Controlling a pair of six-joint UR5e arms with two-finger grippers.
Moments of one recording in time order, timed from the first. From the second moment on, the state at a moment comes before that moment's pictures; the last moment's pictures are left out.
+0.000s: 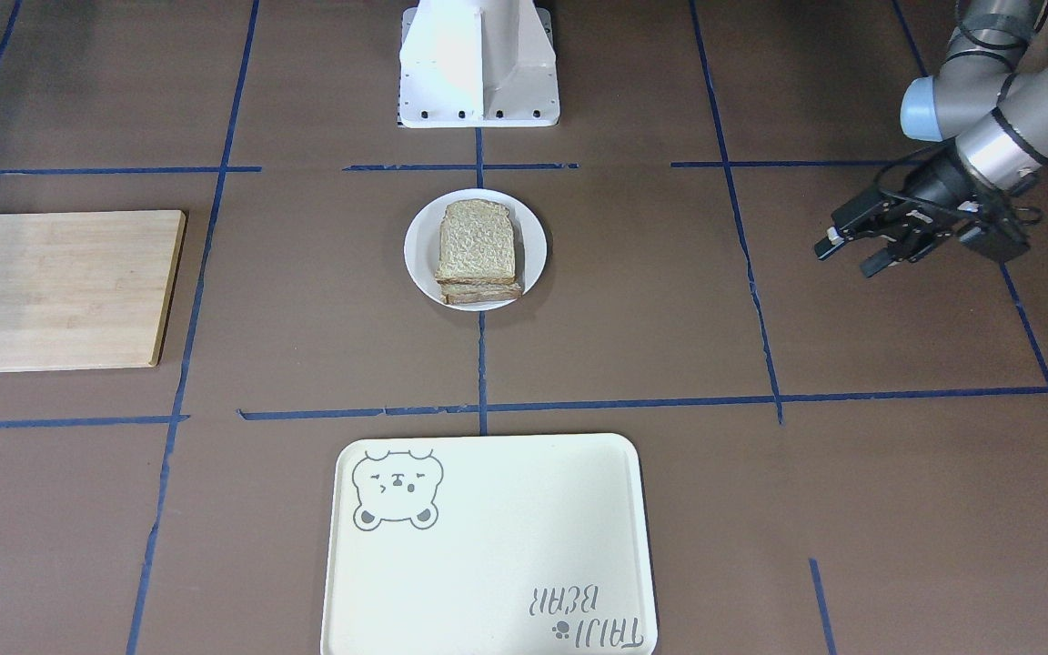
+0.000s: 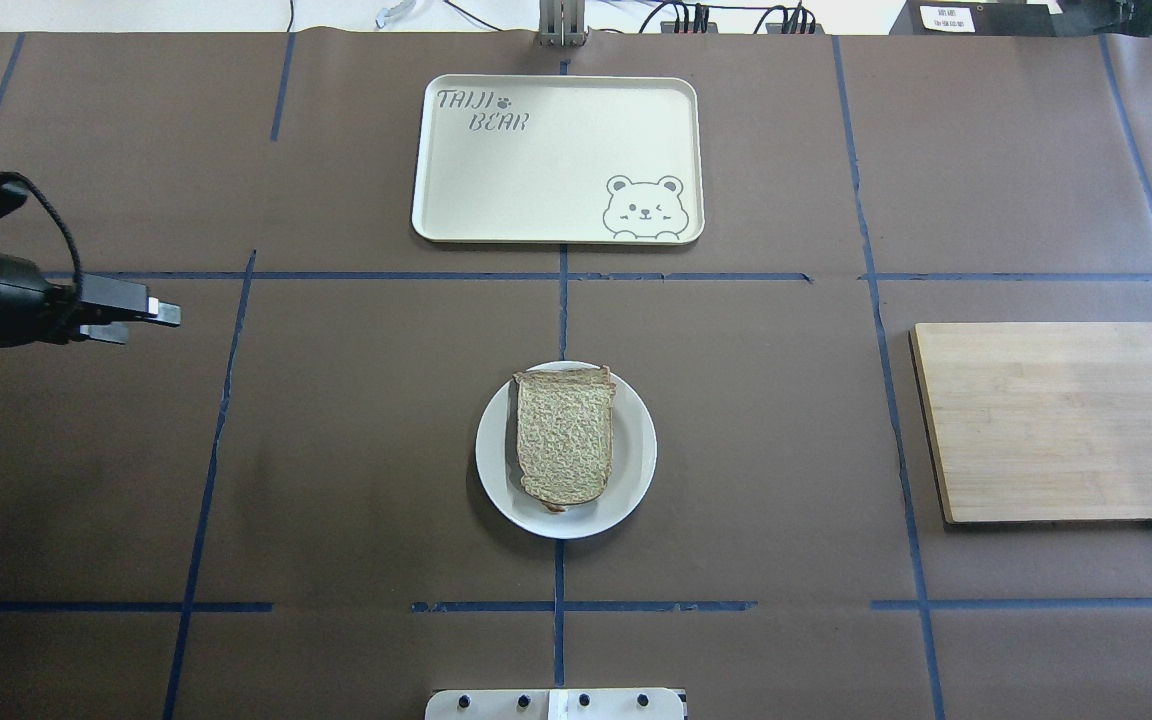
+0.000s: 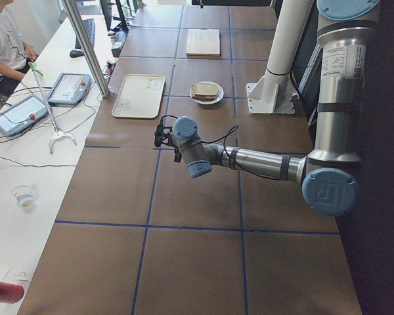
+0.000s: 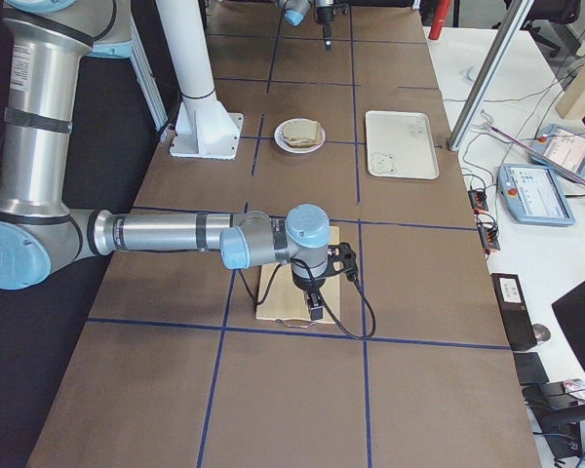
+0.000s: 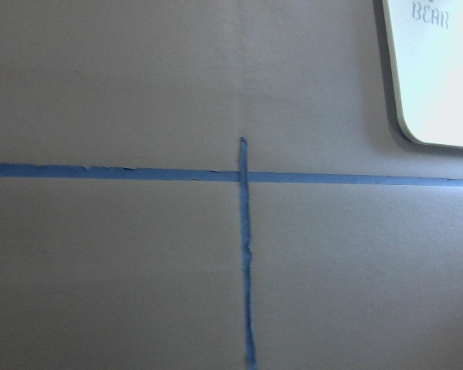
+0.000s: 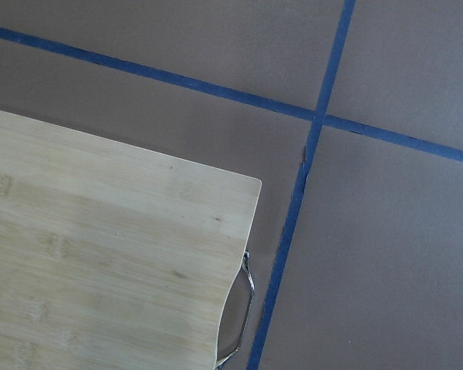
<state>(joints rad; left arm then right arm) -0.90 -1.63 -1.65 -2.72 -2.25 -1.35 1.46 -1.77 1.80 -1.43 2.32 -0.06</state>
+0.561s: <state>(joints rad) -0.52 -1.80 -1.64 -2.78 -1.83 -1.66 1.46 -1.77 1.80 -1.43 2.32 -0.06</state>
